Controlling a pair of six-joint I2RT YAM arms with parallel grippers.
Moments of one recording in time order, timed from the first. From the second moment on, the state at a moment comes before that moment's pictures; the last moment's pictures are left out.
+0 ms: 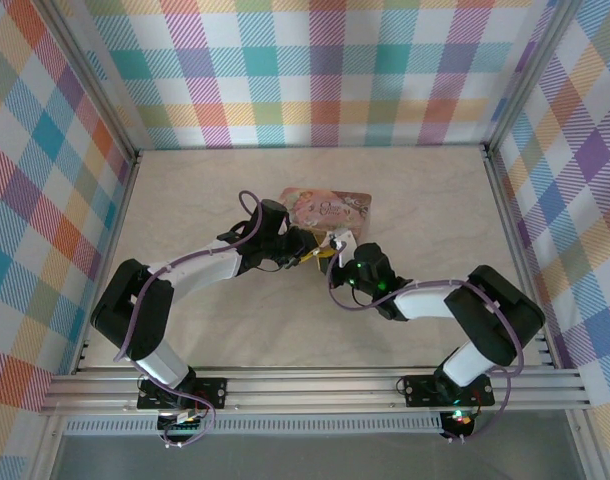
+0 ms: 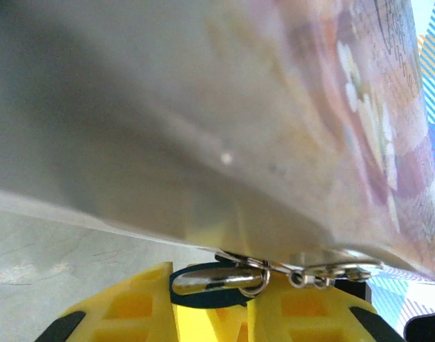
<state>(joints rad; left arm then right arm) -0.62 1.61 1.00 -0.11 0.37 -1.15 0.73 1.57 0.52 0.69 -0.09 0.22</state>
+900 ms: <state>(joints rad) -0.61 1.61 0.98 -0.08 0.35 -1.18 0.73 1.58 0.58 0.63 -0.12 0.24</state>
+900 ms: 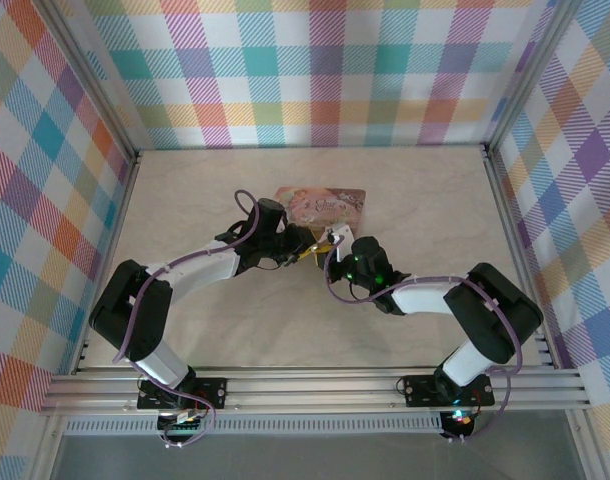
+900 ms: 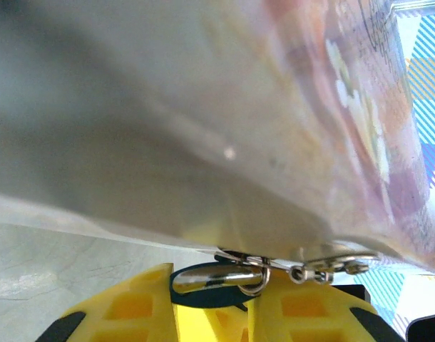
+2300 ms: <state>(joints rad) -0.59 1.68 0.90 0.02 0.40 -1.17 0.73 1.72 0.47 0.71 -0.13 0.42</state>
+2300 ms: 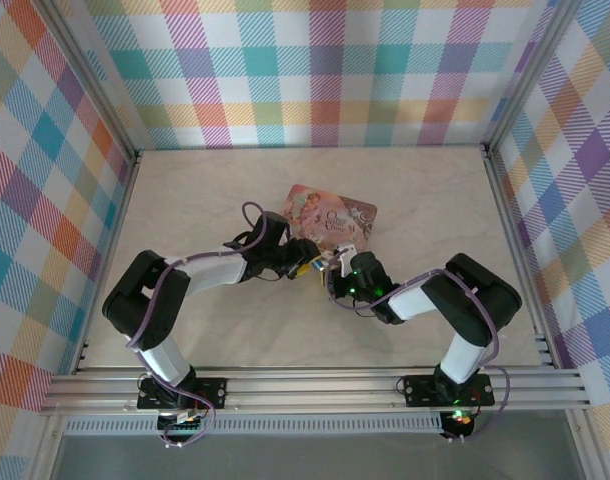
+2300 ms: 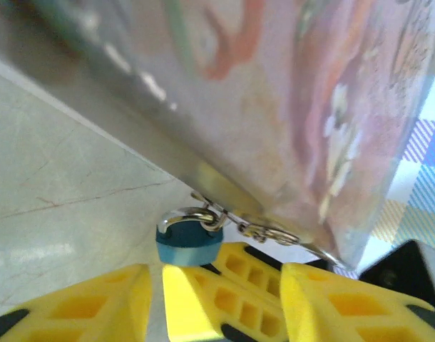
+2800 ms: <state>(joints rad) -0.54 1.58 0.71 0.19 0.40 -1.26 0.73 1.71 0.49 0.69 -0.20 0.56</state>
